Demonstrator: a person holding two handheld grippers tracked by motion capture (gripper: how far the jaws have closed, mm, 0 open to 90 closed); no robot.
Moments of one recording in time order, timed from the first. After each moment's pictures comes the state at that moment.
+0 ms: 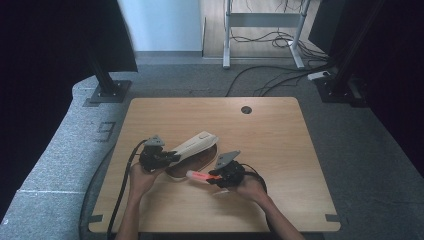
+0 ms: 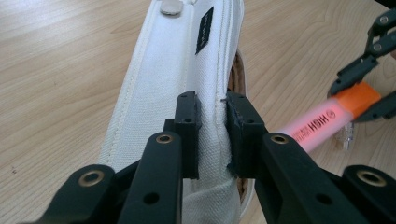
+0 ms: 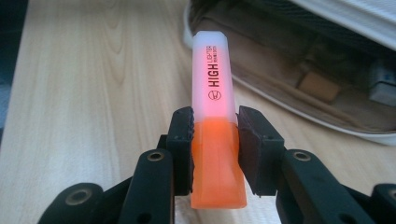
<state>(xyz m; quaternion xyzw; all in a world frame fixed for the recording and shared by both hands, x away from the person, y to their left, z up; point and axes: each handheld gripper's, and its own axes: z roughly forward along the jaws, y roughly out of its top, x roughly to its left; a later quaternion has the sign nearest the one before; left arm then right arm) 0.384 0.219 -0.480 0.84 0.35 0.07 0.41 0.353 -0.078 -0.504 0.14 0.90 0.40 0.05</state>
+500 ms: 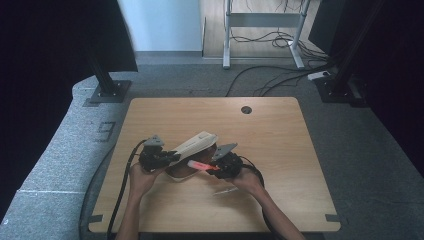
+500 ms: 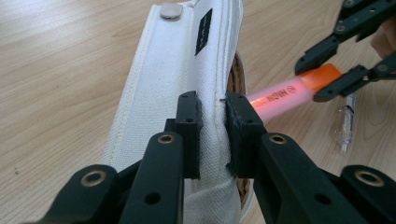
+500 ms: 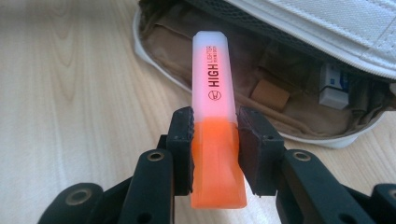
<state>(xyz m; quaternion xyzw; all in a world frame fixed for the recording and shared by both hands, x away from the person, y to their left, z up) 0.383 0.220 -0.478 0.84 0.35 0.07 0.42 0.377 -0.071 -0.501 0.17 0.90 0.38 0.08</state>
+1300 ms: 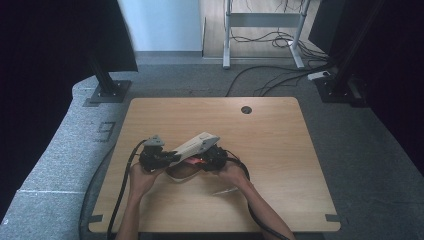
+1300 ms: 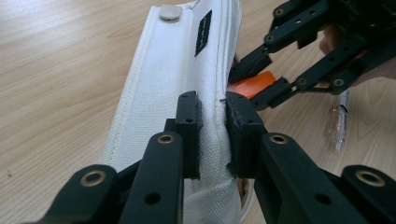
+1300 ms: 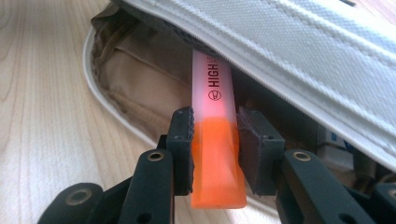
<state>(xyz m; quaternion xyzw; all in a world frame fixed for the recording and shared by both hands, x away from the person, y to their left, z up) 0.382 0.219 -0.477 0.84 0.35 0.06 0.42 0.407 -0.025 -0.512 0.17 0.91 0.36 0.10</state>
